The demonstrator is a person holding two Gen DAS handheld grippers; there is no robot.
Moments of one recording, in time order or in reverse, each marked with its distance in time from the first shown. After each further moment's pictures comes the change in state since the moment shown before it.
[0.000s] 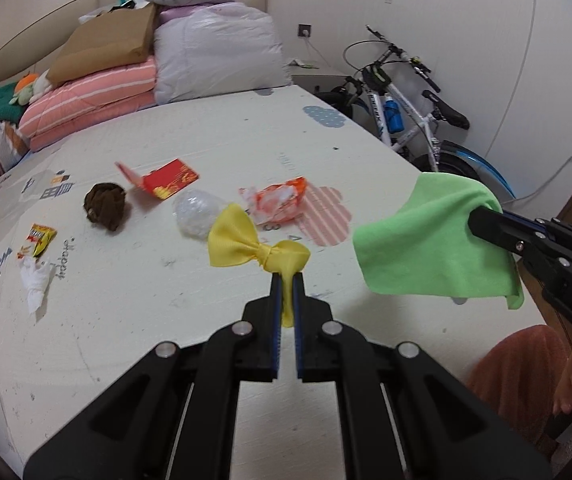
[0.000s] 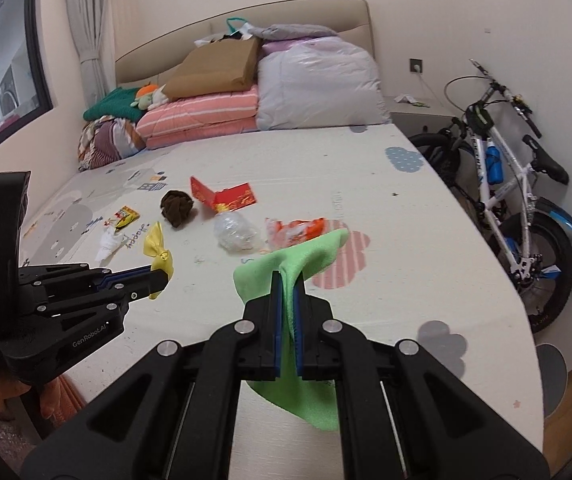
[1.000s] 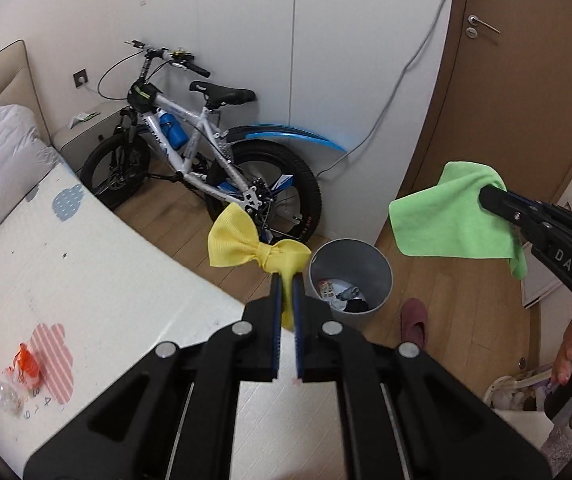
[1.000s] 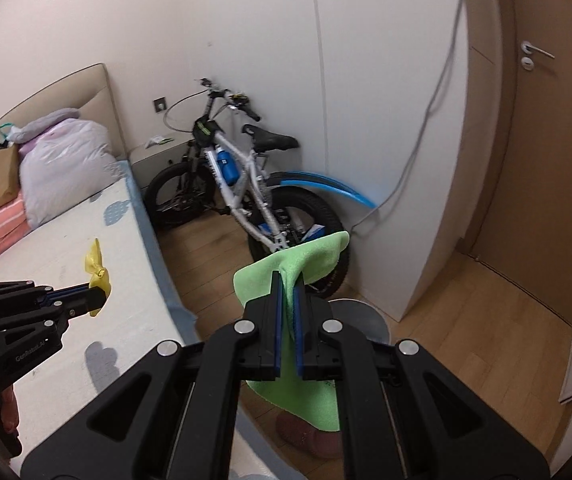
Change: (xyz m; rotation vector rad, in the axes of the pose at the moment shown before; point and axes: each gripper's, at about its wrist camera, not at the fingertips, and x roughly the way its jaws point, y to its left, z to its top) left arm 0.078 -0.346 0.066 0.485 0.032 -0.407; right arm -0.172 -0.310 -0.082 0.450 -0.144 -0.645
